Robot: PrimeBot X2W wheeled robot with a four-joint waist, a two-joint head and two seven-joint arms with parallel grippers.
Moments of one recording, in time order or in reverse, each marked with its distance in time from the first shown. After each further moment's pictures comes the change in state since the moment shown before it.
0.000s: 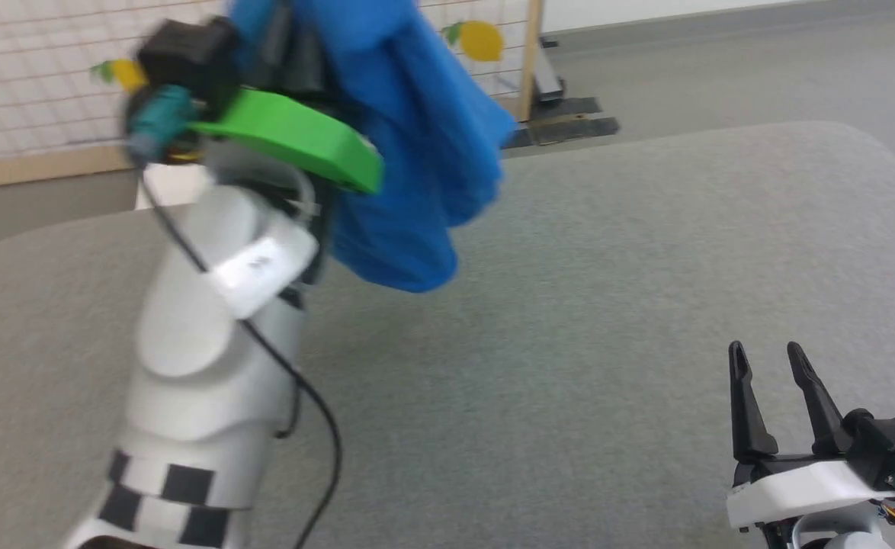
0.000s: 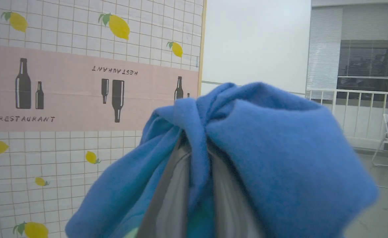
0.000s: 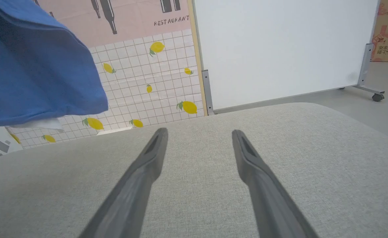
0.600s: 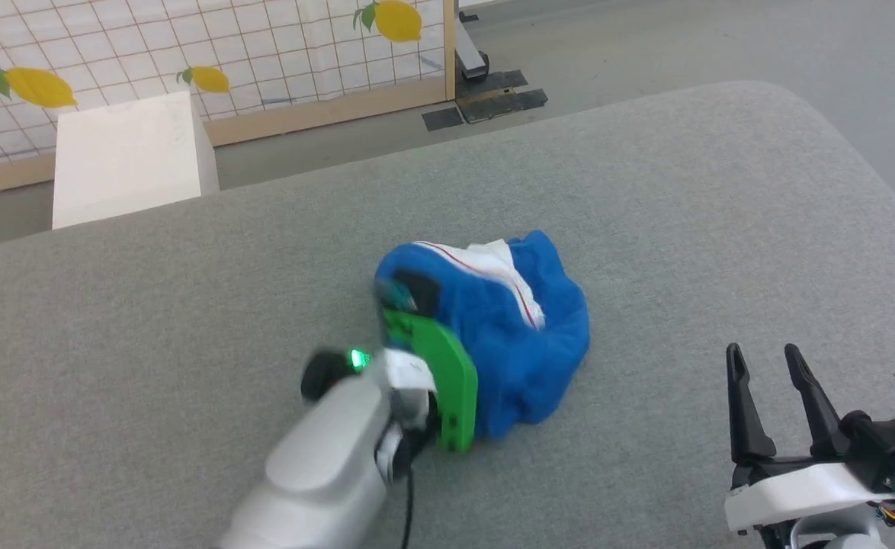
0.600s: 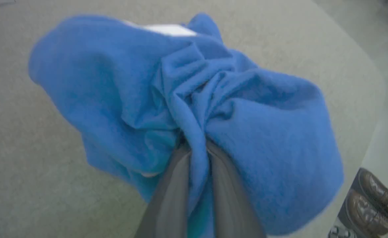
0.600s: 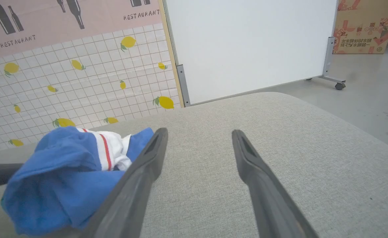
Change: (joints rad) left arm 0.186 -0.042 -0.409 0.384 -0.284 -0.027 0.407; right arm 0.005 0.000 0.006 -0.002 0.000 0.000 0.000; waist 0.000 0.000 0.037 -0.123
